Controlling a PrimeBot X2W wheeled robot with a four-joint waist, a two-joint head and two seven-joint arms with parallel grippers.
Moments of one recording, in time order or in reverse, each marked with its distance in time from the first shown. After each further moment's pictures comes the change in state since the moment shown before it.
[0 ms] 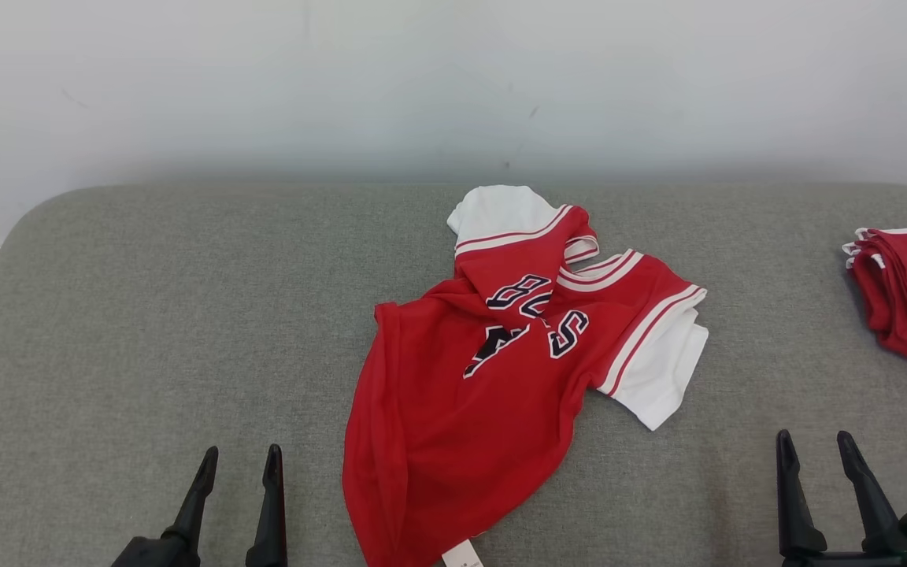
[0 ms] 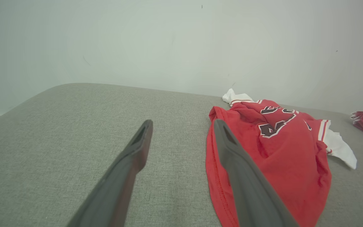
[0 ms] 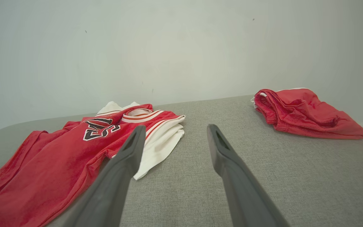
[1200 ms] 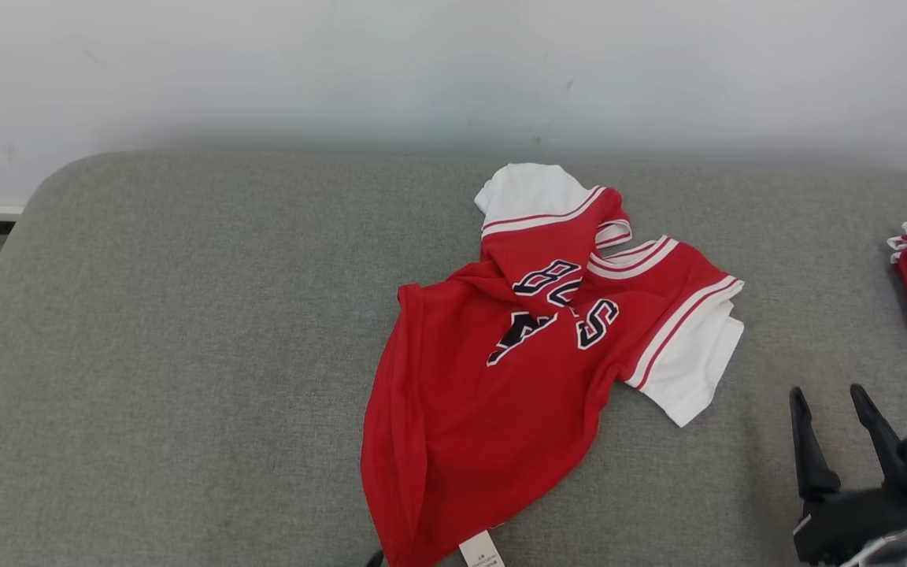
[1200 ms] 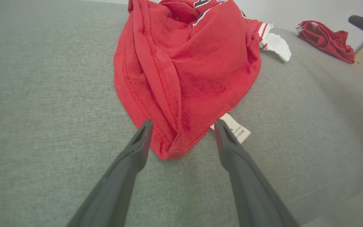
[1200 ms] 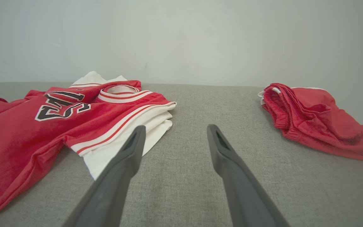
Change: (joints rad) left arm 0.049 -0.001 -0.324 0.163 0.020 -0.007 0.000; right arm -0.190 -0.112 0.032 0.254 -0.031 0.000 0.014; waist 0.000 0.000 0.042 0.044
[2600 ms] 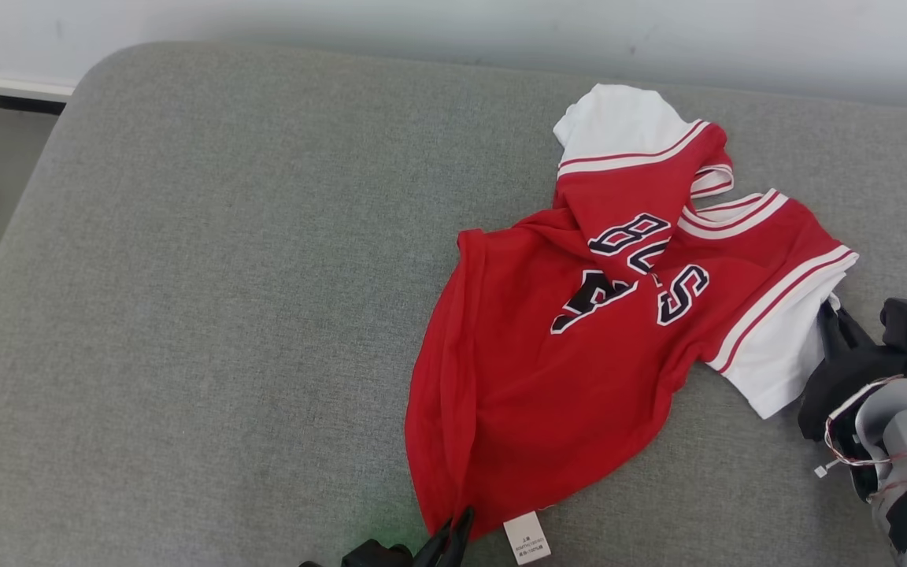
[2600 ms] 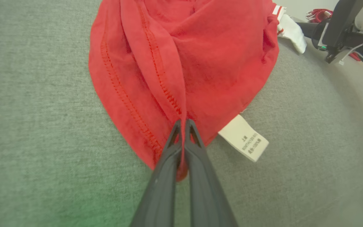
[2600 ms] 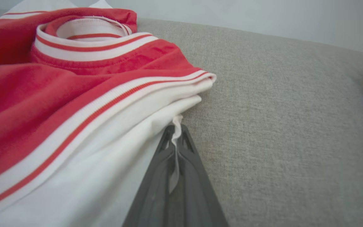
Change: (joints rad) left arm -0.197 0.001 -0.204 0.105 -0.141 0.022 0.000; right arm -0.609 -0.091 0.286 0.771 0.121 0.000 -0.009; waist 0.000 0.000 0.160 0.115
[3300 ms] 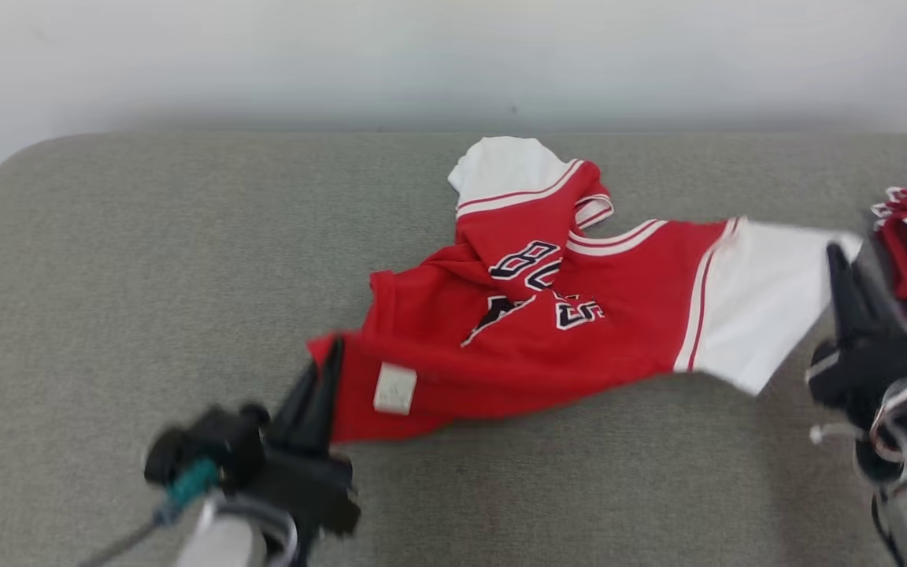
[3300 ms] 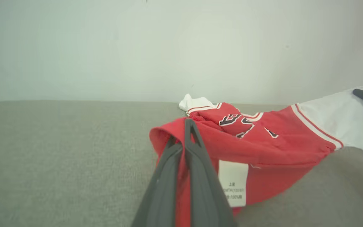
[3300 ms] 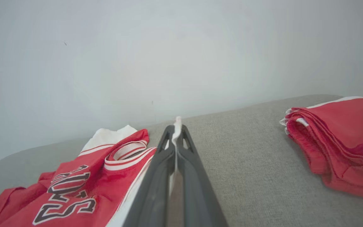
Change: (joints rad) left arm -0.091 0.064 0.262 -0.162 -0.018 -0.007 0.000; right arm 0.261 -0.050 -0.057 -0.576 0.321 0.000 0.033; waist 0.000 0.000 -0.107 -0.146
